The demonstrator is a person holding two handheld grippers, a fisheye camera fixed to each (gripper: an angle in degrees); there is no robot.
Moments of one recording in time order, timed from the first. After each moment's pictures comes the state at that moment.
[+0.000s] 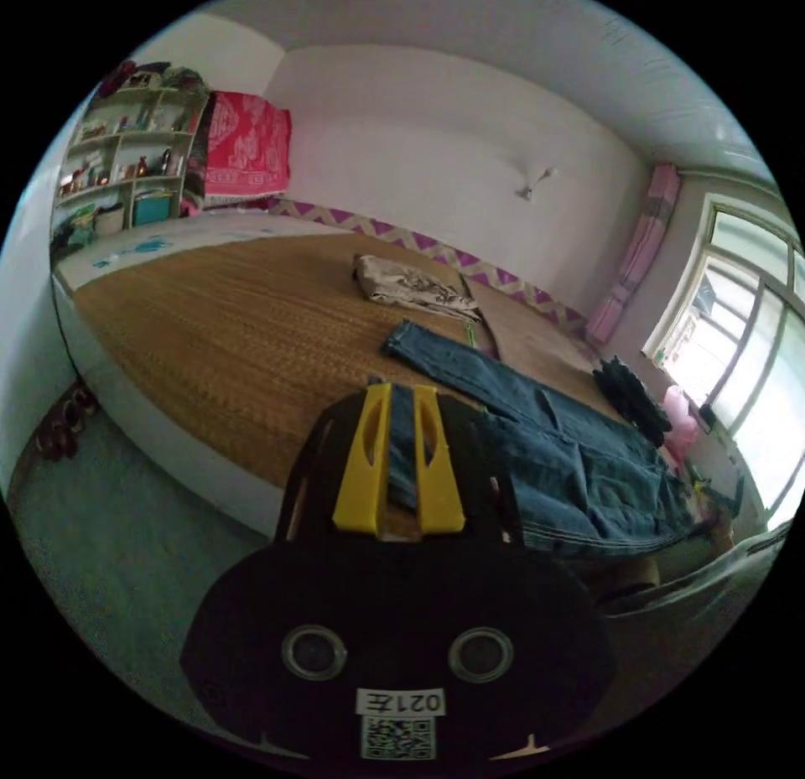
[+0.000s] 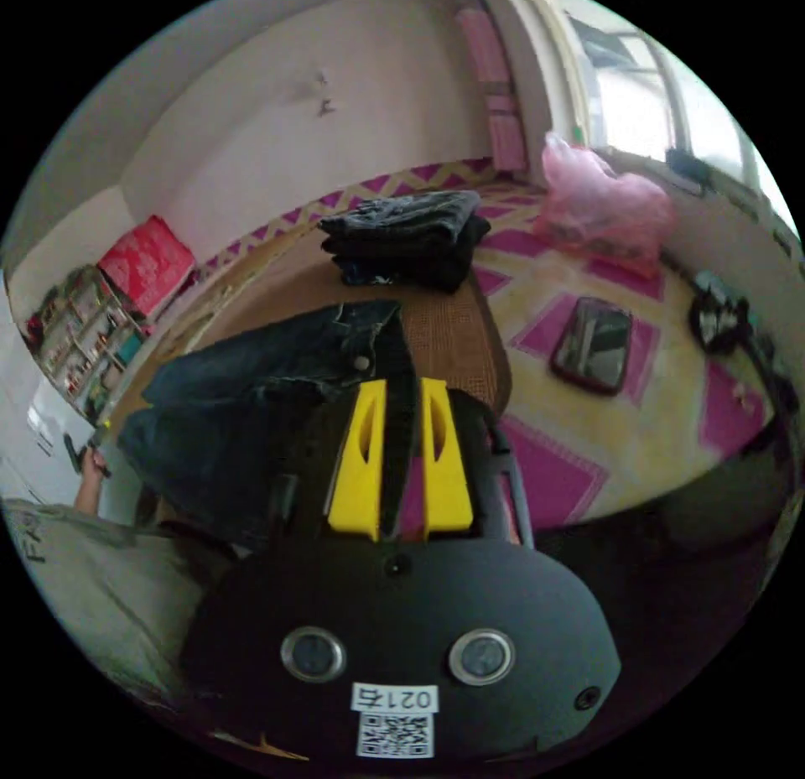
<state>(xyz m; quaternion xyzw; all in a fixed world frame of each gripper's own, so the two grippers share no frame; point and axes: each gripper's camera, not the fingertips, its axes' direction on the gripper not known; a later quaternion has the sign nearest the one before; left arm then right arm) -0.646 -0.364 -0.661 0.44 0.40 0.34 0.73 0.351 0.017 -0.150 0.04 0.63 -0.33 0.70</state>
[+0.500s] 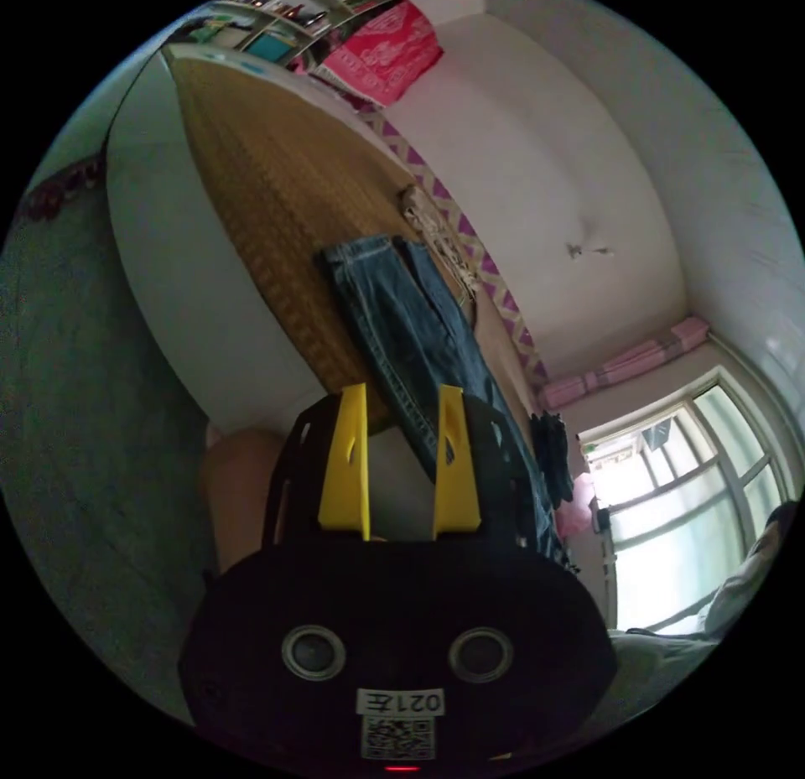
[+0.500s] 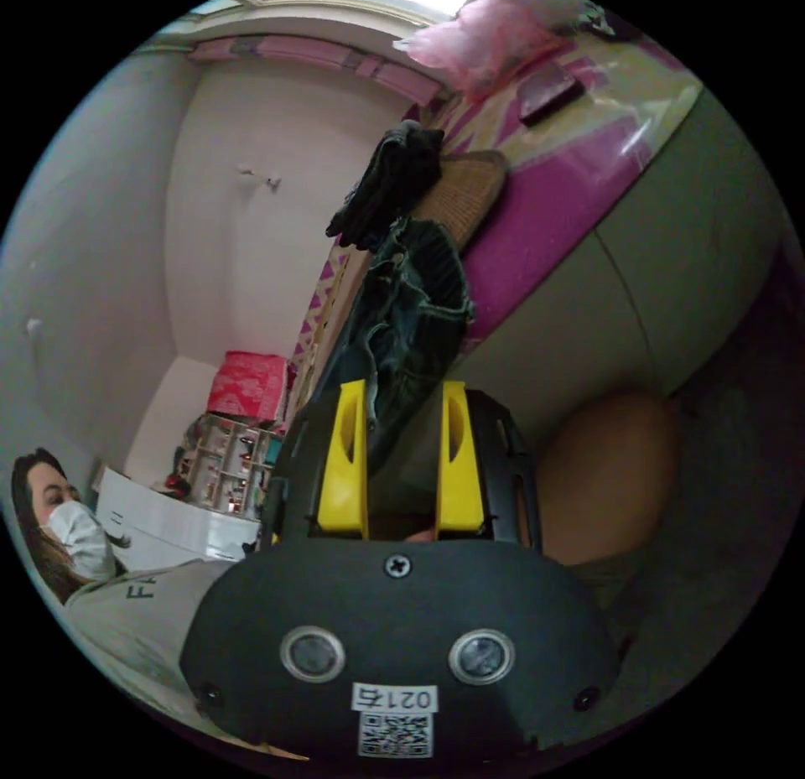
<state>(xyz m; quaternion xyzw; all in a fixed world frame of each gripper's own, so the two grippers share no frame) -0.645 -0.361 -0.583 0.24 0.56 0.20 0.77 0.438 0.095 -0.231 0.12 0.41 -0.14 0.89</state>
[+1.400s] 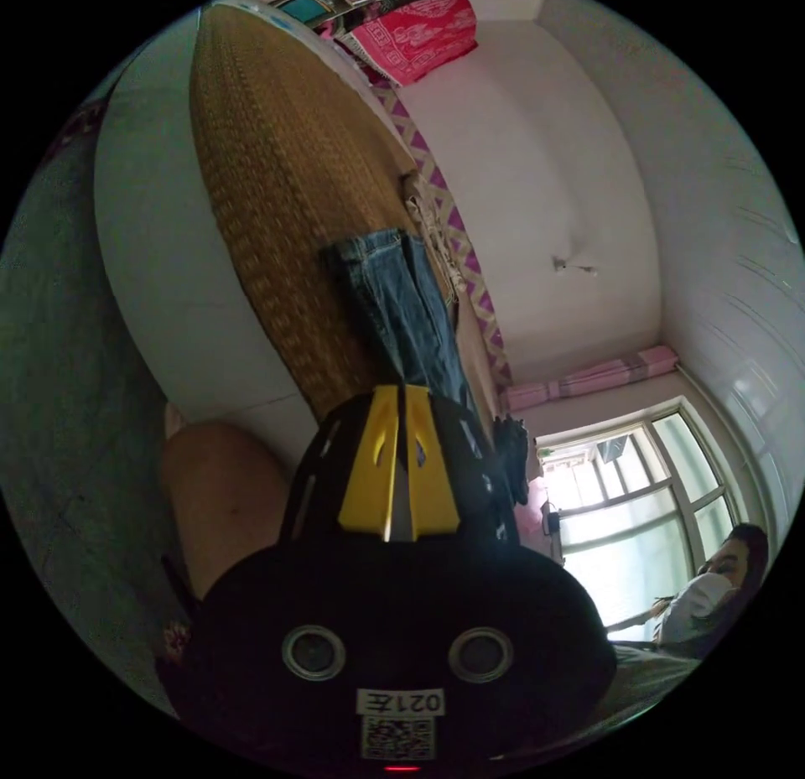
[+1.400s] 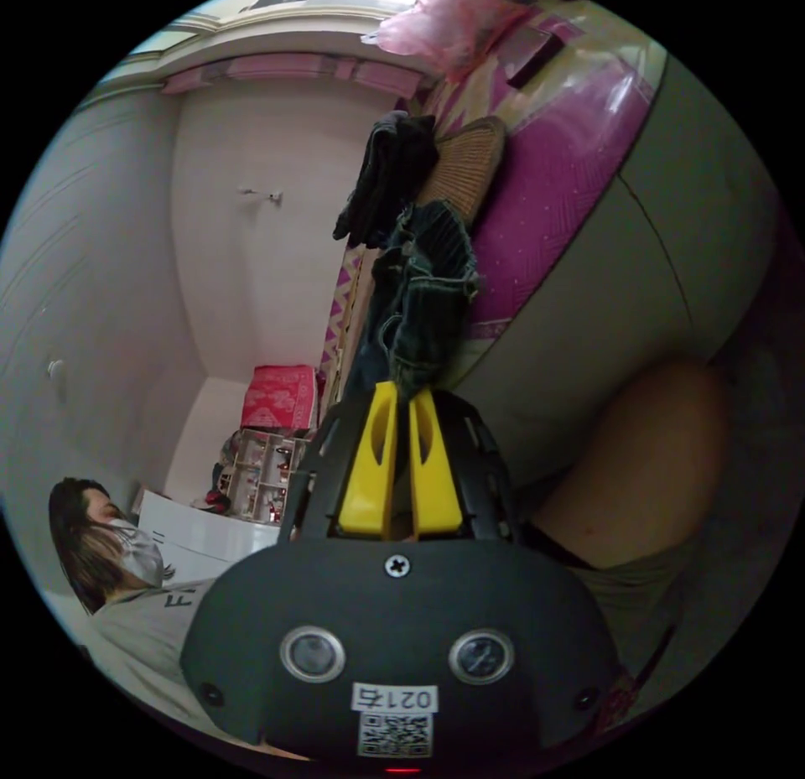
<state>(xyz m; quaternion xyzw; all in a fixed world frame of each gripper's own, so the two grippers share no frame) -0.576 -0.428 -0.616 0.18 0.61 0.20 0.74 0.454 0.074 -0.218 0.13 0.35 -0.10 0.92</state>
